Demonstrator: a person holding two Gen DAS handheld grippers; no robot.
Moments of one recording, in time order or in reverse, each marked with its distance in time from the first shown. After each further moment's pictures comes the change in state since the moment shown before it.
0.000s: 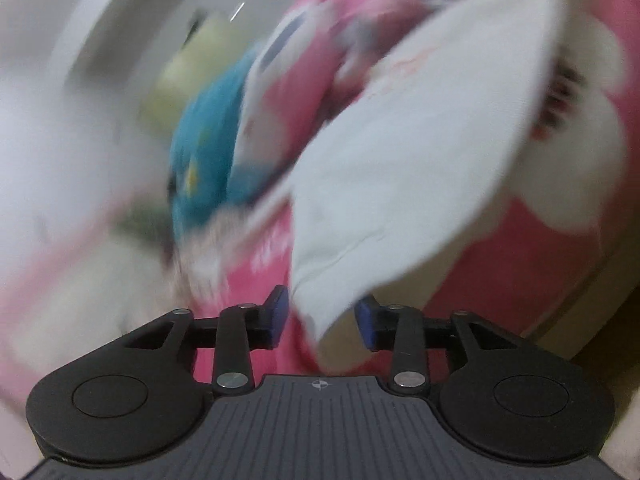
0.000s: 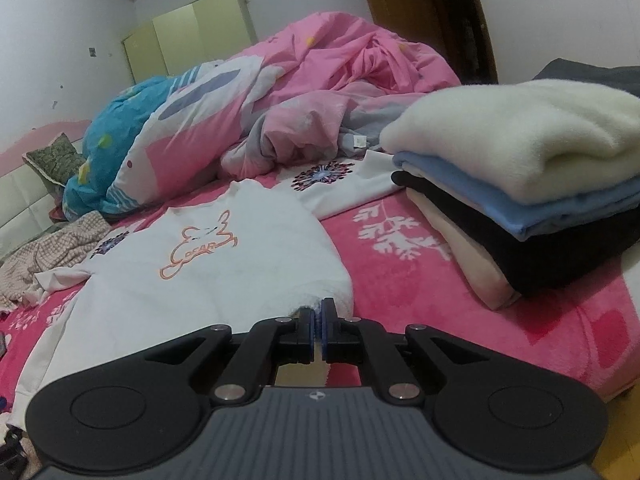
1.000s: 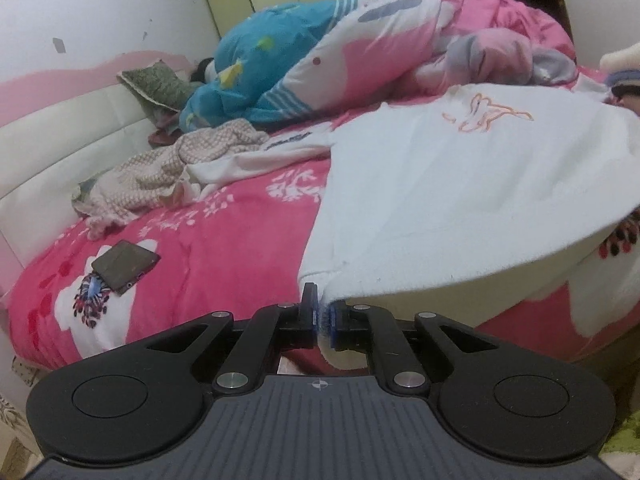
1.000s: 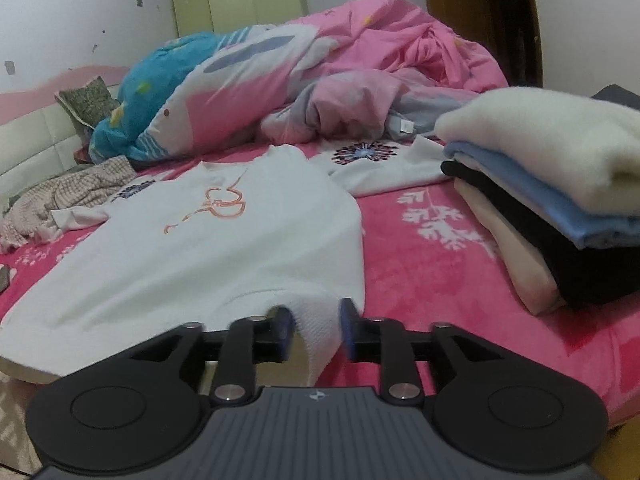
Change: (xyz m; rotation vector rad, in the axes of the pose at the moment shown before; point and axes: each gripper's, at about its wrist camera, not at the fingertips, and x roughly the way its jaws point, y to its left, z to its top) left arm 0.035 0.092 -0.039 -0.644 0.190 -0.155; right arm 0.013 0.031 -0.013 -0.166 0.065 0.033
